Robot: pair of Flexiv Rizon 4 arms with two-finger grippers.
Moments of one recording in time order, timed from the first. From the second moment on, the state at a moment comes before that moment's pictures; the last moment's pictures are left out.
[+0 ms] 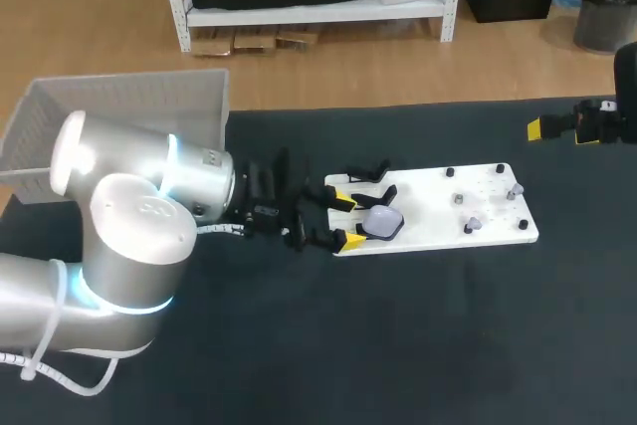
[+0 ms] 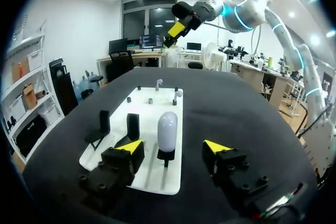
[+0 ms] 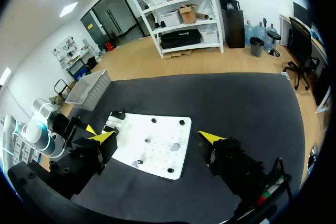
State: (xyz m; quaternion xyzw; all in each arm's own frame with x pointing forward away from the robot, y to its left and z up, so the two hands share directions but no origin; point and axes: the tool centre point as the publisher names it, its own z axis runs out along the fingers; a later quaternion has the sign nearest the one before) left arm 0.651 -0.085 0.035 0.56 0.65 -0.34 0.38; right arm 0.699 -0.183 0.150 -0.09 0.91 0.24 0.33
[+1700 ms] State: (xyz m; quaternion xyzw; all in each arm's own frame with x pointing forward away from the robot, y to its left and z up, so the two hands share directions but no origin) left arm 0.665 -0.121 0.014 0.56 0.64 -0.39 0.36; right arm 0.699 -0.183 0.150 -0.09 0.91 0.24 0.33
